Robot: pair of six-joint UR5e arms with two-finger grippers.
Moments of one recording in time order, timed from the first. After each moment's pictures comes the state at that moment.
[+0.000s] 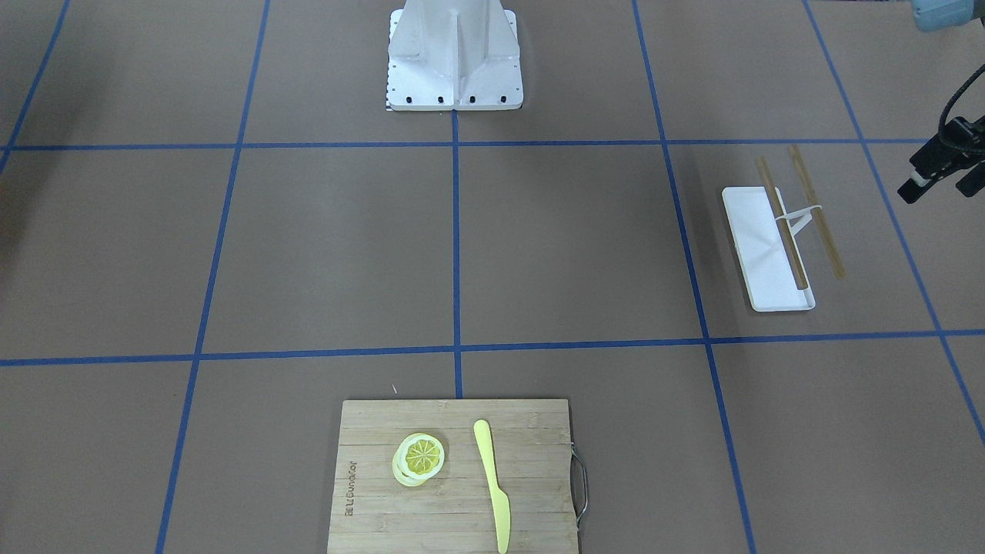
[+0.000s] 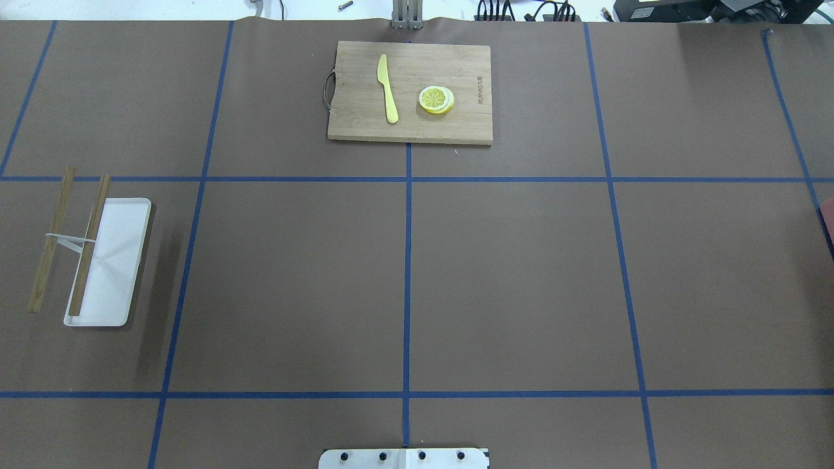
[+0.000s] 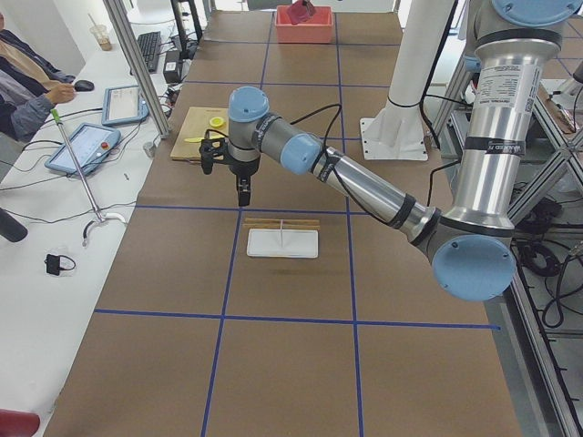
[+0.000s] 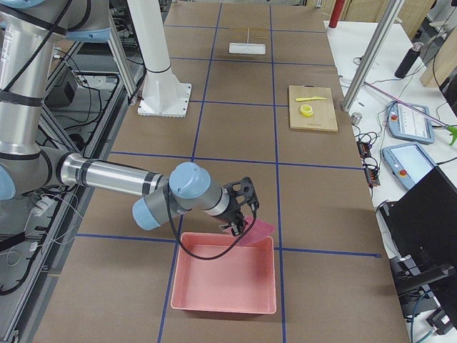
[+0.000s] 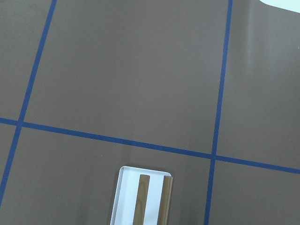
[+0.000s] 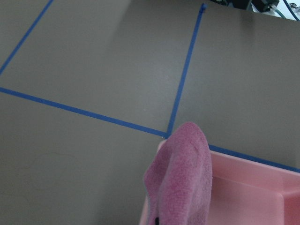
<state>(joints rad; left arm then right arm) -1.34 -1.67 -2.01 -1.59 -2.35 -0.73 1.65 -1.88 1.84 -0.96 2.39 0.08</state>
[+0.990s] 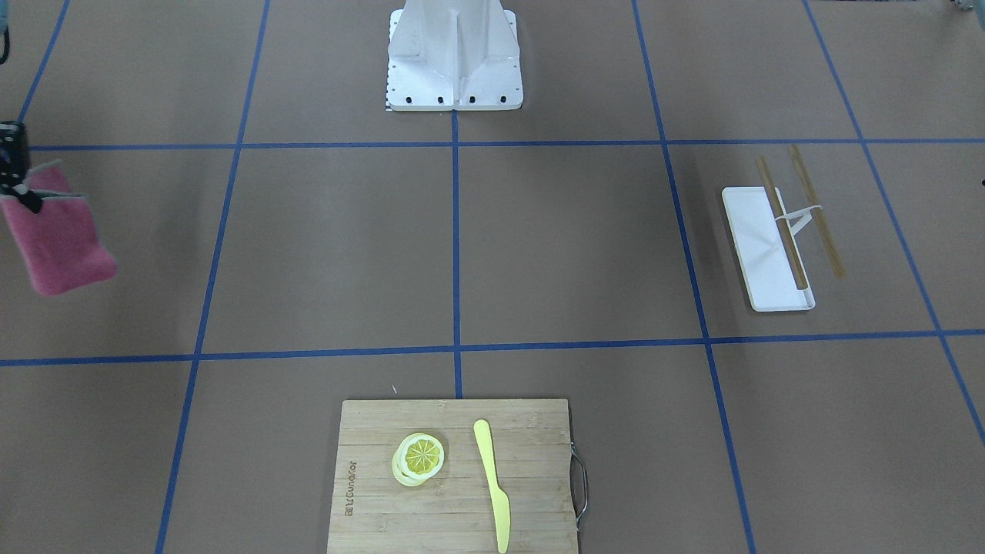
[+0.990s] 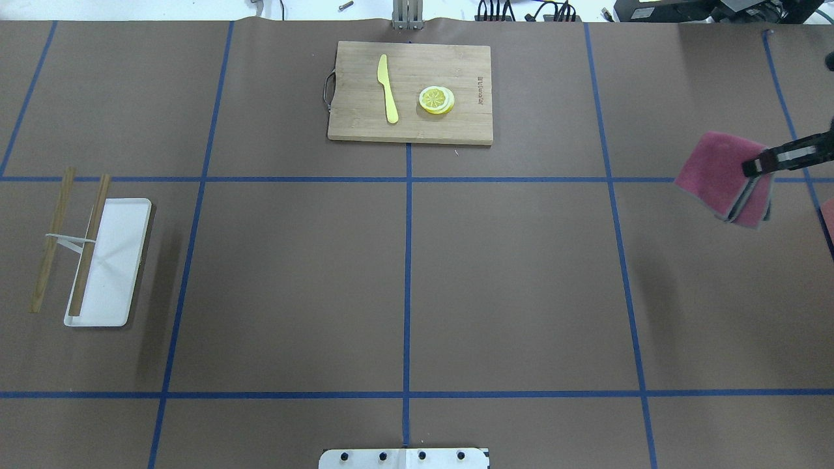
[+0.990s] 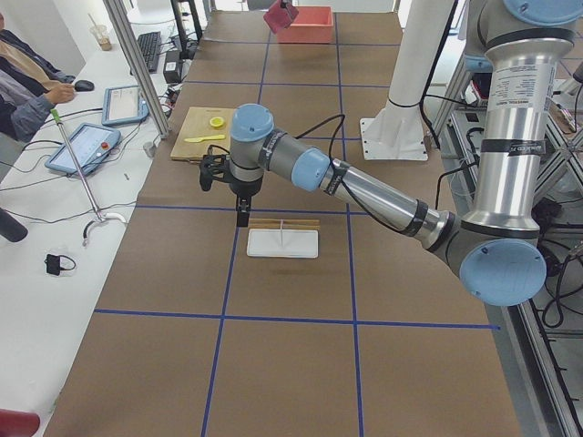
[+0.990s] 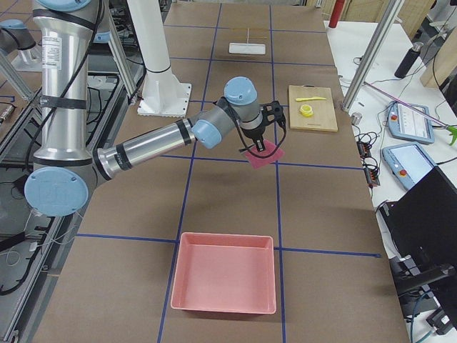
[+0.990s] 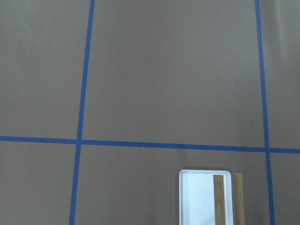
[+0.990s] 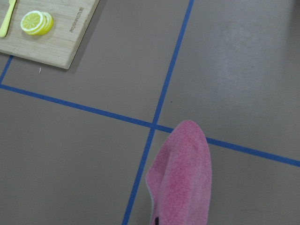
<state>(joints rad) -1.50 -1.59 -1.94 -1.58 -2.34 -0.36 1.11 -1.60 2.05 -1.21 2.26 0.62</state>
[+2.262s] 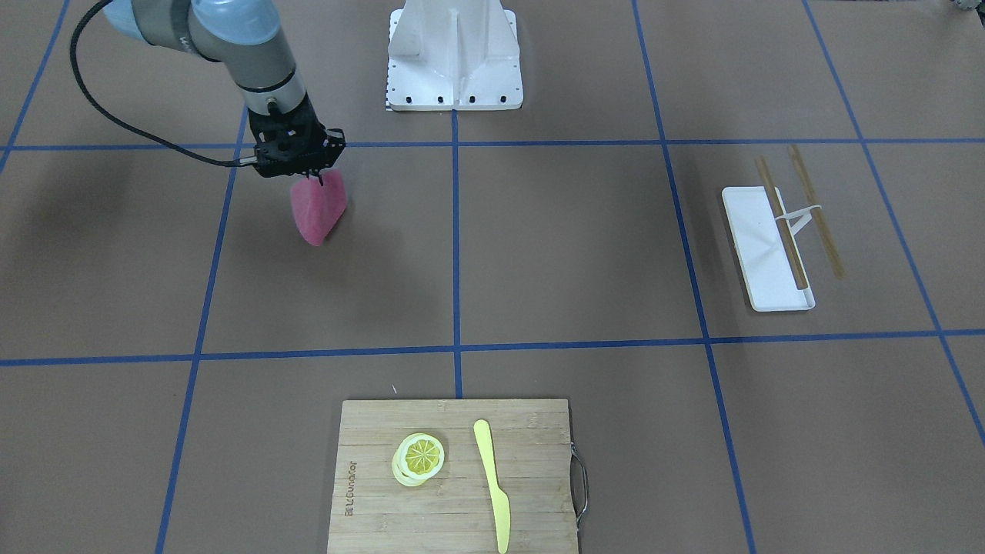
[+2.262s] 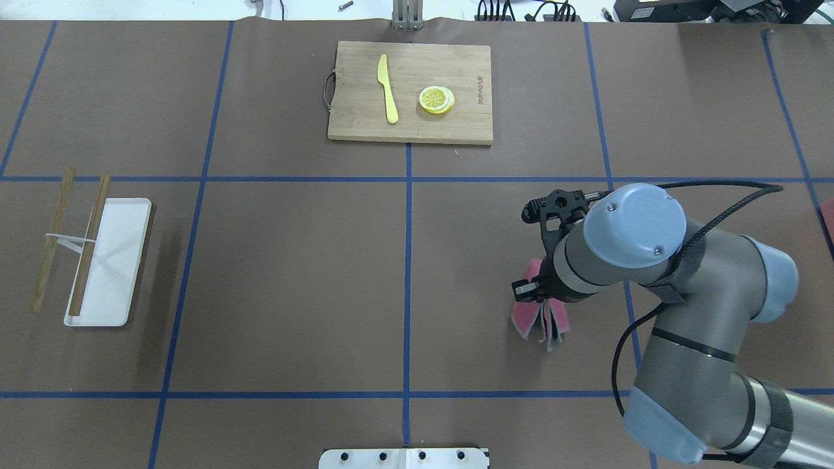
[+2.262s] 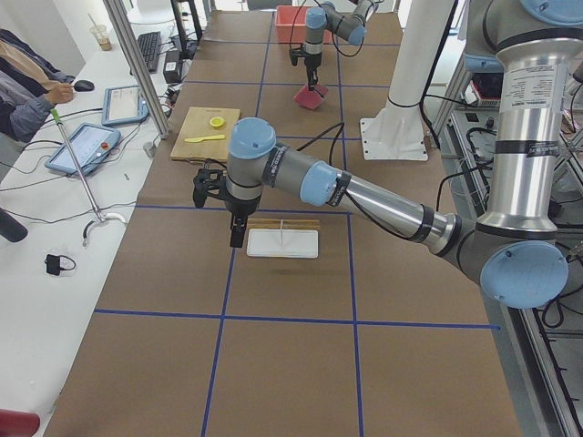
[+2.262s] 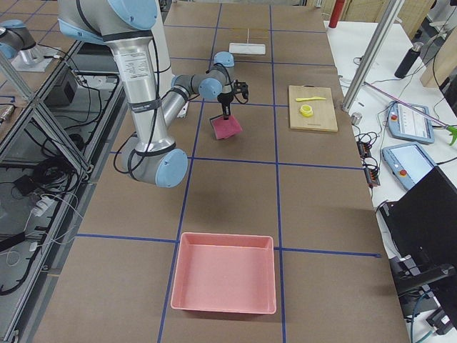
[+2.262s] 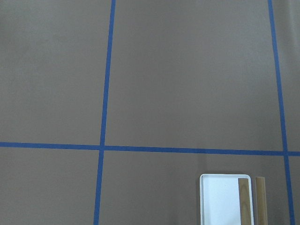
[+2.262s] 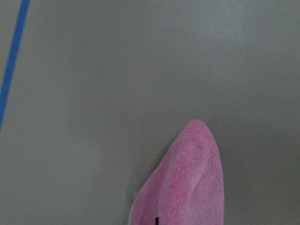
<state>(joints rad) -1.53 -1.58 -1.94 -1.58 -2.34 -0.34 0.47 -1.21 2.02 -1.61 1.87 1.04</state>
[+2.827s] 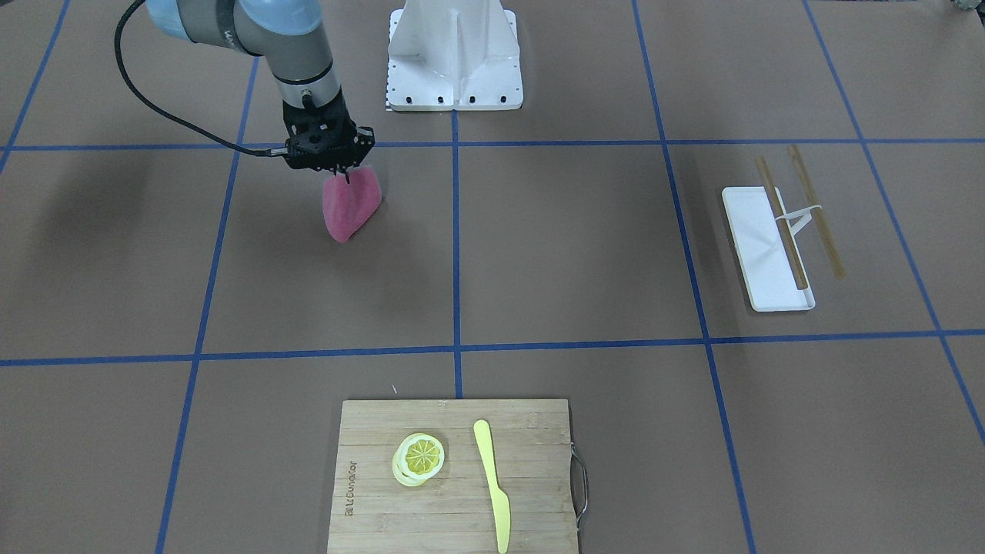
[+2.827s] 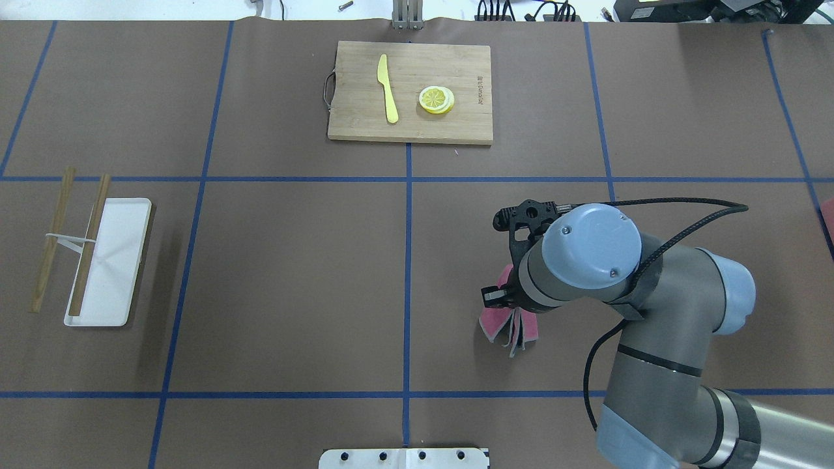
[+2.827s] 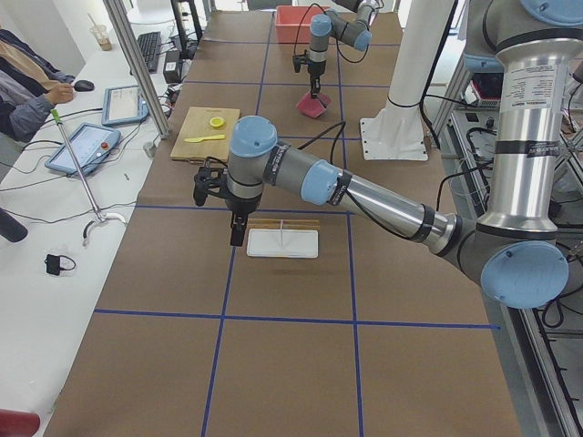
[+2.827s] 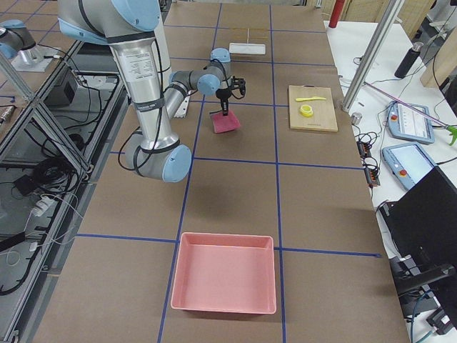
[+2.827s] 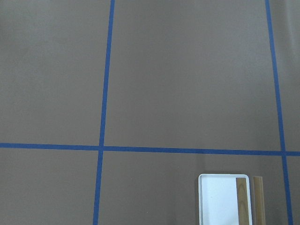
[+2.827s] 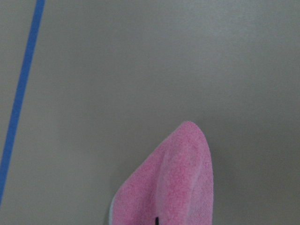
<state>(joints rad) -1.53 -1.58 -1.95 -1.58 -2.34 -0.34 0.46 -1.25 2.03 -1.62 1.82 1.05</state>
